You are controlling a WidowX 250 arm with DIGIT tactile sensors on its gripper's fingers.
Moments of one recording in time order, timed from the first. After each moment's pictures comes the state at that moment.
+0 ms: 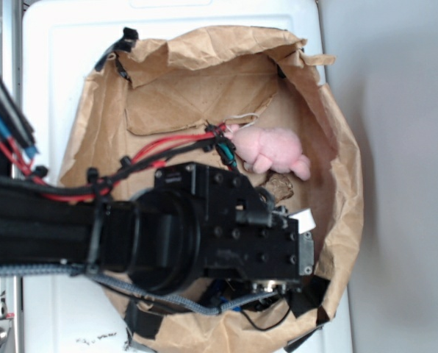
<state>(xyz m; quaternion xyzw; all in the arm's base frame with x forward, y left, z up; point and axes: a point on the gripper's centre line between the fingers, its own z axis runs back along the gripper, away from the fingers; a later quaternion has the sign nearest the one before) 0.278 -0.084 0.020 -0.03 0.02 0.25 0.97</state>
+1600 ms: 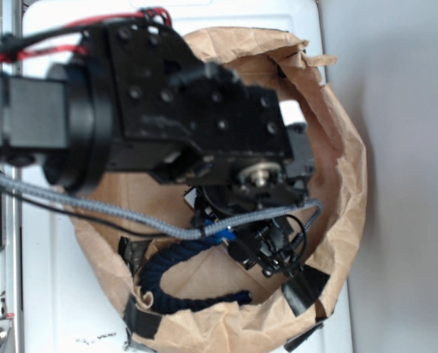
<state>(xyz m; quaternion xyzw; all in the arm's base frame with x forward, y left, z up) 0.274 -0.046 0.090 -0.11 0.02 0.30 0.95</state>
